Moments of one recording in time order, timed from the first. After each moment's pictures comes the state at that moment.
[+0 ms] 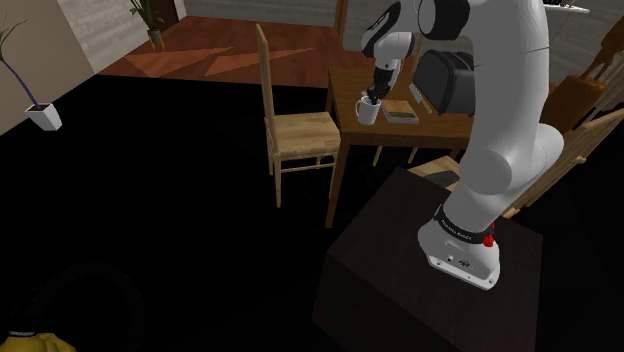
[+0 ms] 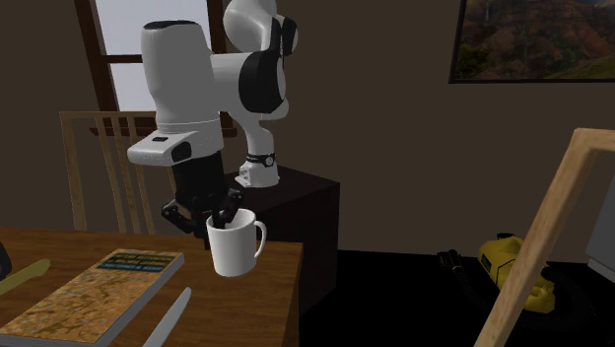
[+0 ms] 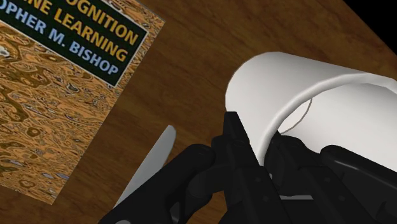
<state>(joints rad) -0.36 0.59 -0.45 -1.71 0.32 2.17 -0.65</state>
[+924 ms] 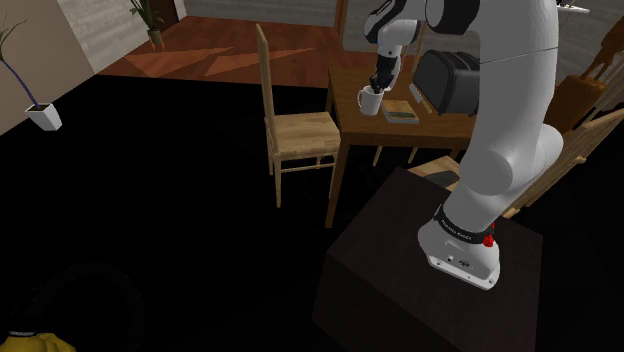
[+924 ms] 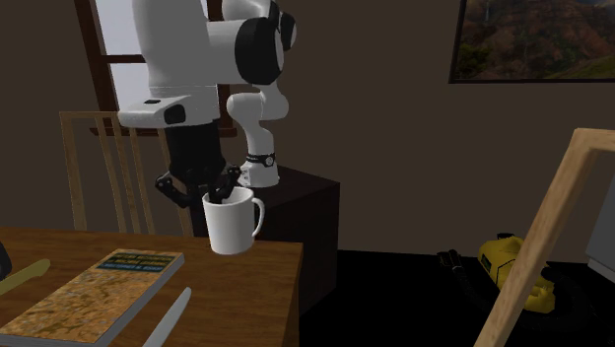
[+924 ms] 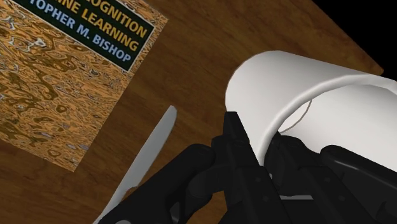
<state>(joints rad) -0.35 0.53 -0.47 -1.68 0.29 2.08 -0.63</state>
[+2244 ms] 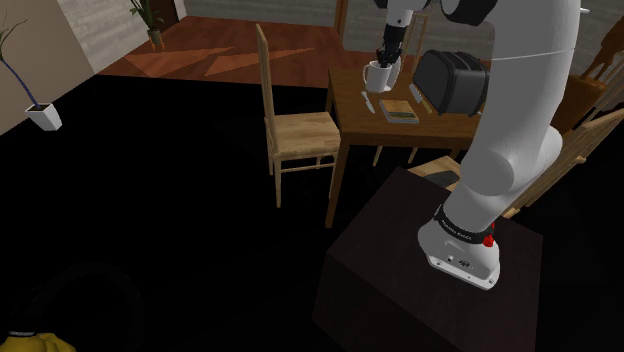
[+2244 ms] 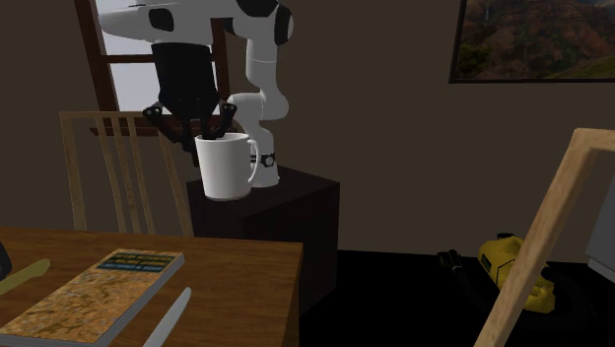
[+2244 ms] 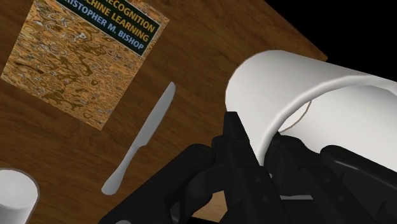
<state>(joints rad) -0.33 0.42 -0.51 -1.57 0.23 1.86 -0.58</state>
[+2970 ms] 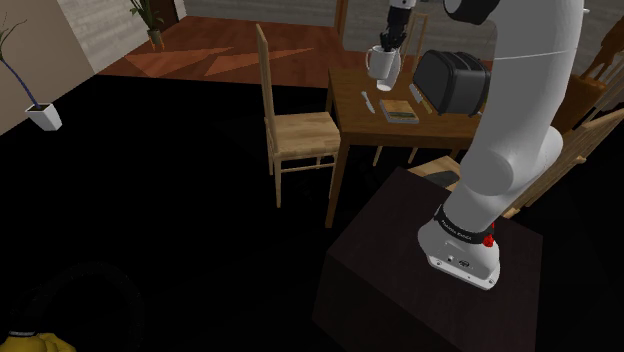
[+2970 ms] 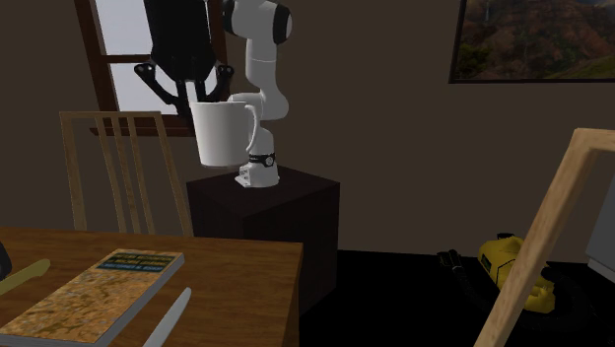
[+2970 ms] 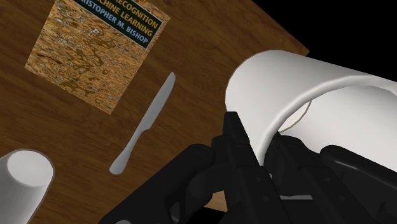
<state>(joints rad) -0.34 0.40 -0.51 -1.44 0.21 1.73 -0.57</state>
